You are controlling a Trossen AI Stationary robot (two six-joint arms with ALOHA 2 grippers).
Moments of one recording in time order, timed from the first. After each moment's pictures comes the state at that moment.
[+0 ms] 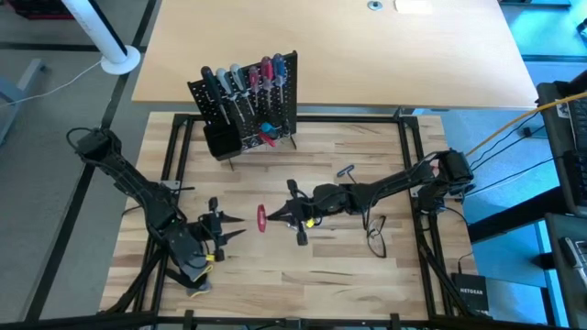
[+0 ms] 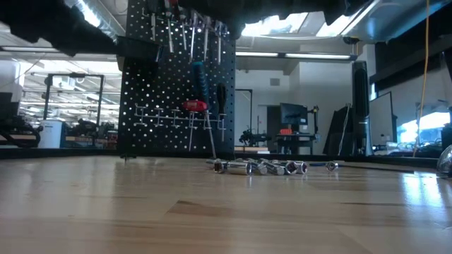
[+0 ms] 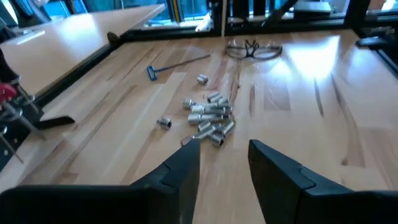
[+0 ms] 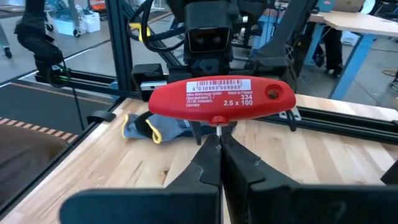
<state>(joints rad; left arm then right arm) -0.77 1.19 0.48 0.15 -0.97 -0.36 0.19 1.76 1.07 0.53 -0.01 -0.09</state>
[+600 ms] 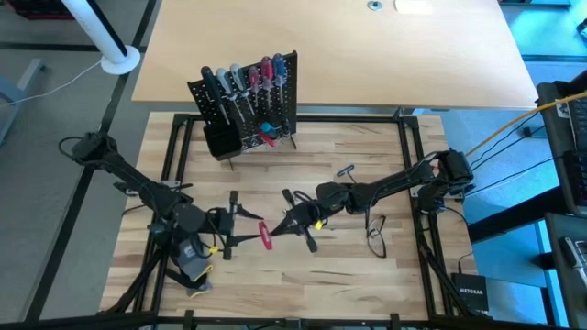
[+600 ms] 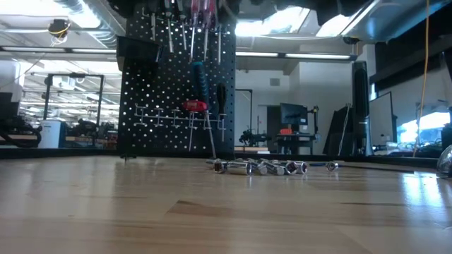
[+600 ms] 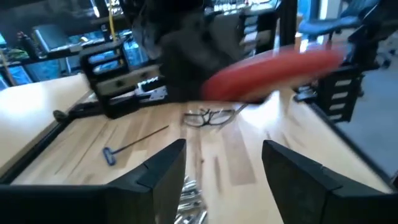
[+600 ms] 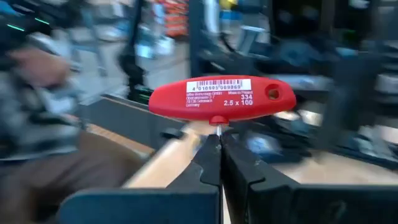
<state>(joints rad) -0.55 1.19 0.57 0.45 -0.55 0.07 0.19 1.76 1.07 0.61 -0.32 -0.04</state>
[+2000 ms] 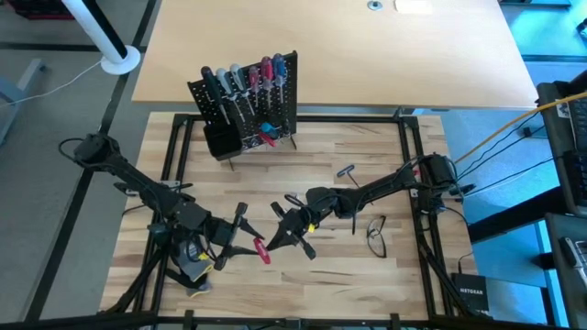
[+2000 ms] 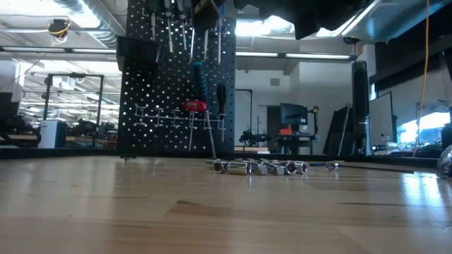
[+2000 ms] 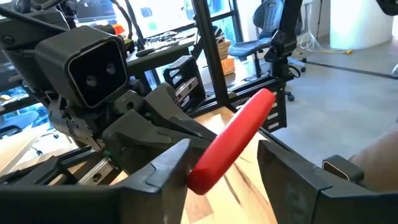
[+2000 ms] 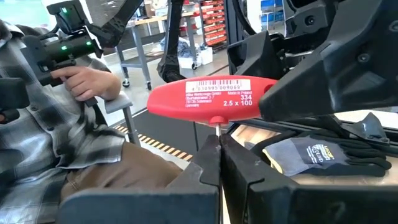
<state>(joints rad) -0.53 1.24 0.57 0.60 -0.24 0.24 0.18 1.90 1.14 0.73 -0.49 0.10</state>
